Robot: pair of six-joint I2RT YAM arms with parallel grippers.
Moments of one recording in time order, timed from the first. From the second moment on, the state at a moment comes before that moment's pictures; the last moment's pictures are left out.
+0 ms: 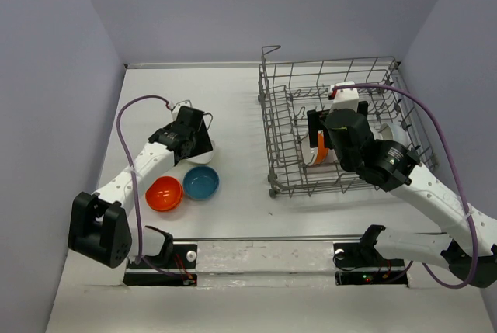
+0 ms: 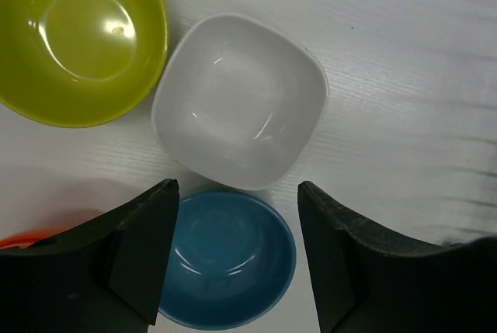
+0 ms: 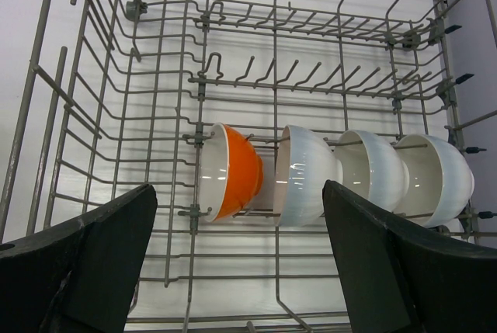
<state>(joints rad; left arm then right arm) -0.39 1.30 0.94 -0.59 -0.29 -0.61 0.86 1.06 1.26 -0.72 0.78 0.23</state>
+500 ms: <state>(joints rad) -0.48 1.30 0.96 -0.66 -0.24 -0.55 0.86 1.06 1.26 -0.72 0.78 0.23</state>
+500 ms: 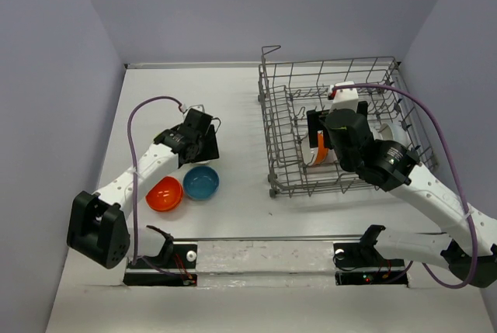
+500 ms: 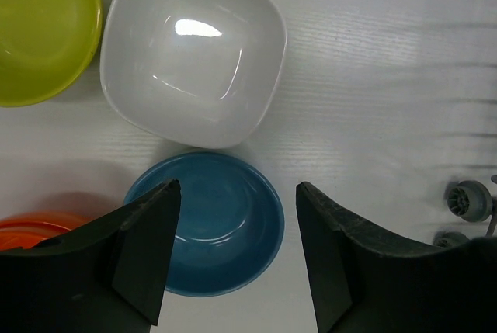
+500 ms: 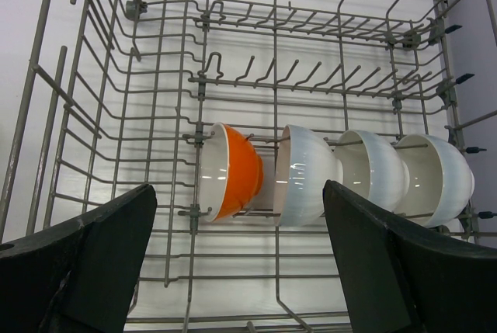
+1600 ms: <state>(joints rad) -0.33 1.18 0.81 -0.65 -0.26 -0.74 0.86 1.07 1.23 -0.72 0.75 0.23</state>
